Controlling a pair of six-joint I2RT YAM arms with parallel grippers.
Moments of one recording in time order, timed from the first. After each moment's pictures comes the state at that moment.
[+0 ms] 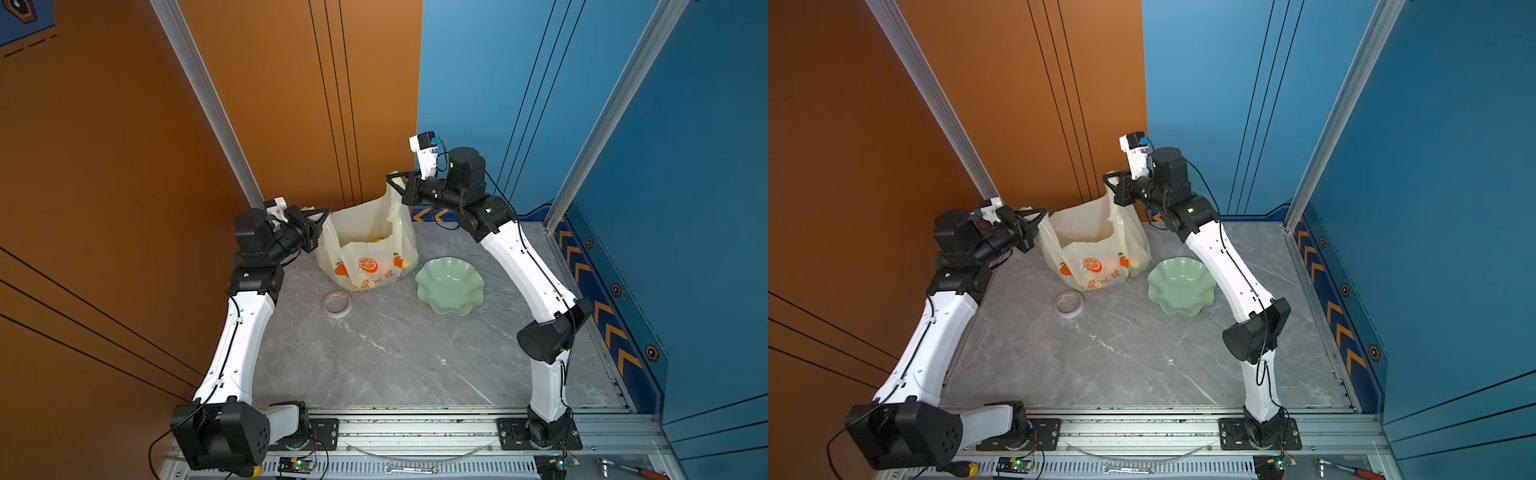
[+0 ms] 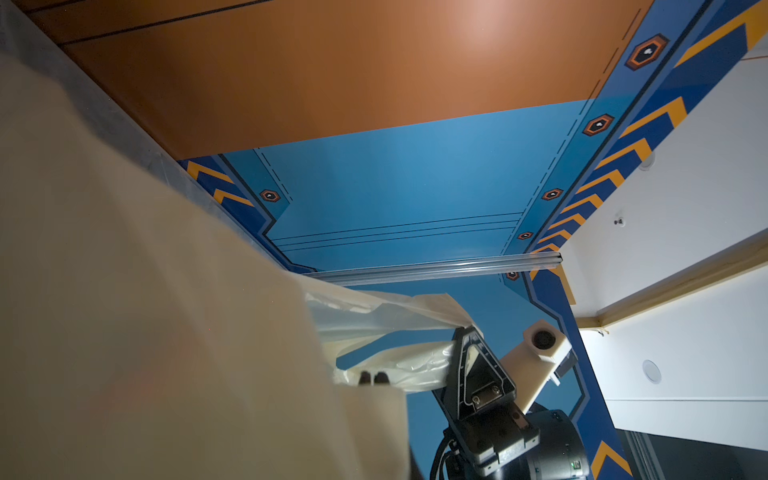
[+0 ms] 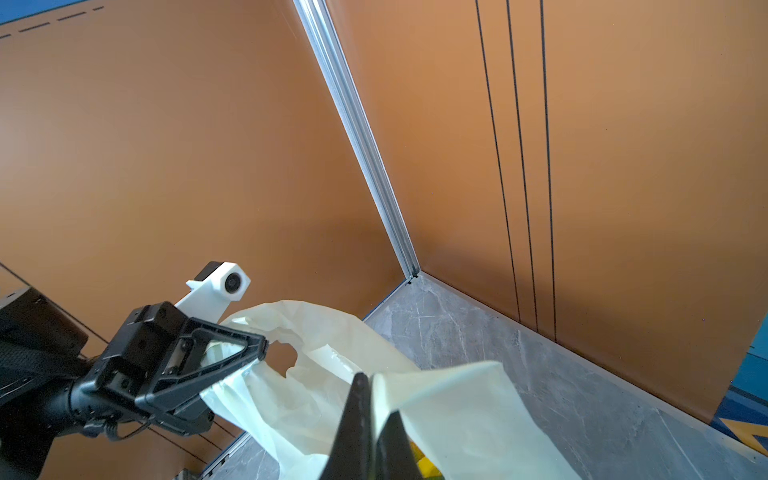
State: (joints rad) left arm 0.06 1.25 1.23 -0.03 0.66 -1.41; right arm 0.57 2.04 2.39 -0.45 -0.40 0.34
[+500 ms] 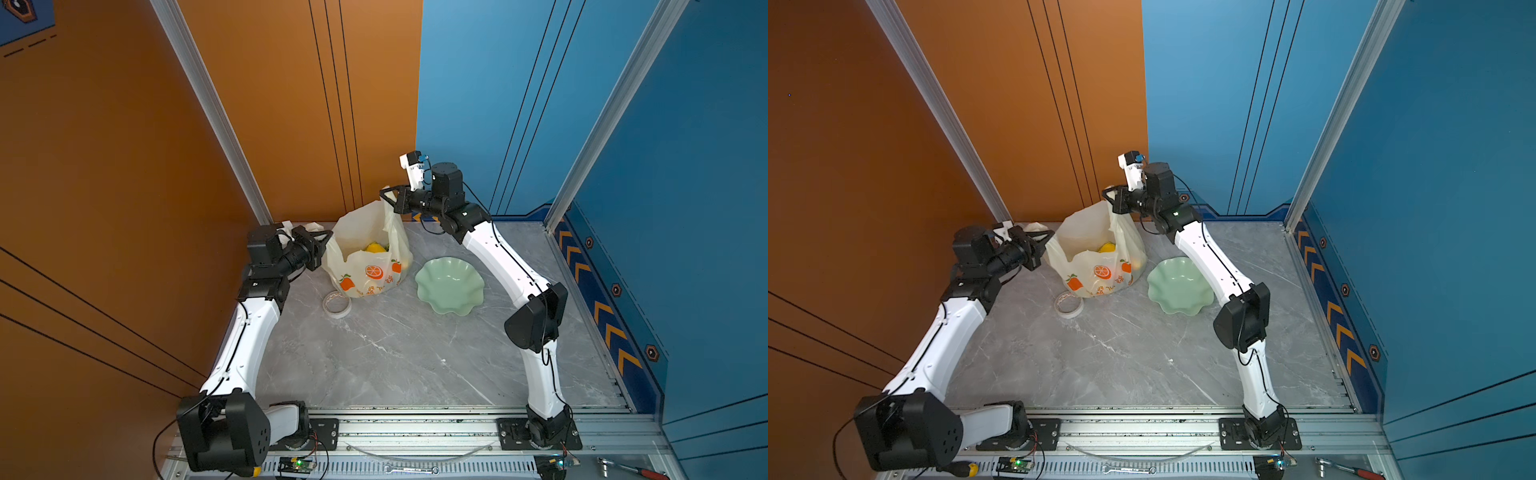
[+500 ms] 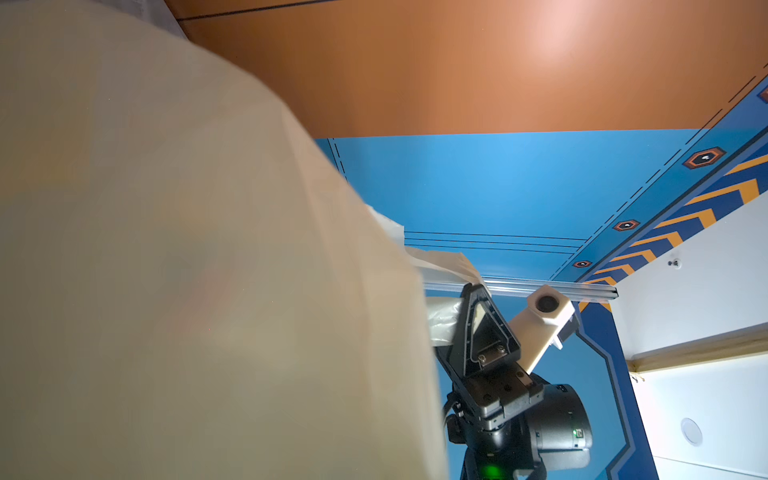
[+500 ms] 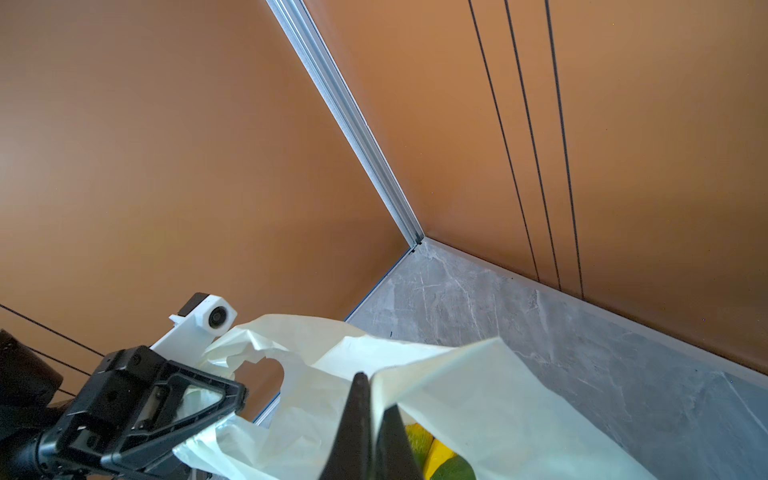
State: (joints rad) left arm 0.09 1.21 1.05 -0.04 0.64 -1.40; right arm 0.54 2.14 2.29 -0.32 -0.48 0.43
